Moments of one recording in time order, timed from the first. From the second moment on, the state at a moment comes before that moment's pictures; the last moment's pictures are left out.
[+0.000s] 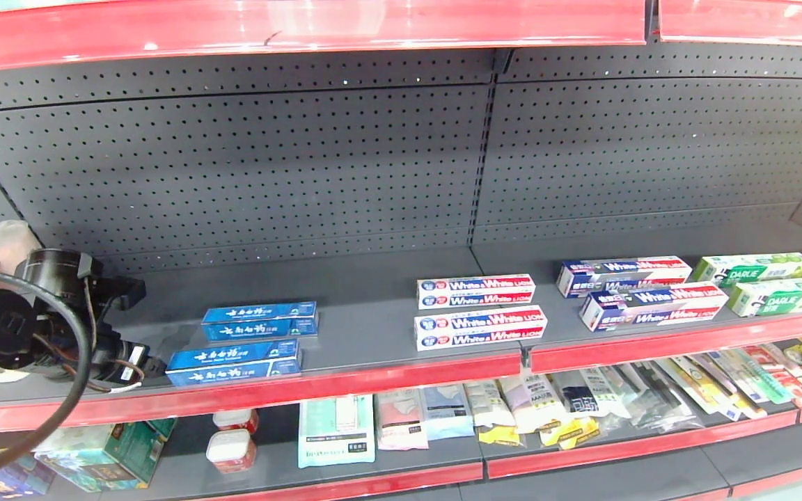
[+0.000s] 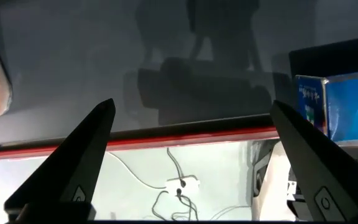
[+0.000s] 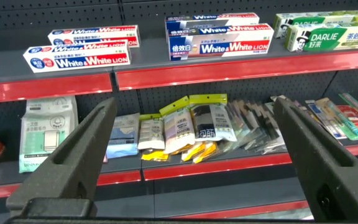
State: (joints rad) left arm 0.21 1.89 -0.85 -0.09 0.05 0.34; right arm 0.00 0.00 0.00 0.00 -0.01 0.00
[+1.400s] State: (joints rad) left arm 0.24 1.83 -0.88 -0.09 0.01 0.50; right arm 0.00 0.00 0.00 0.00 -0.01 0.00
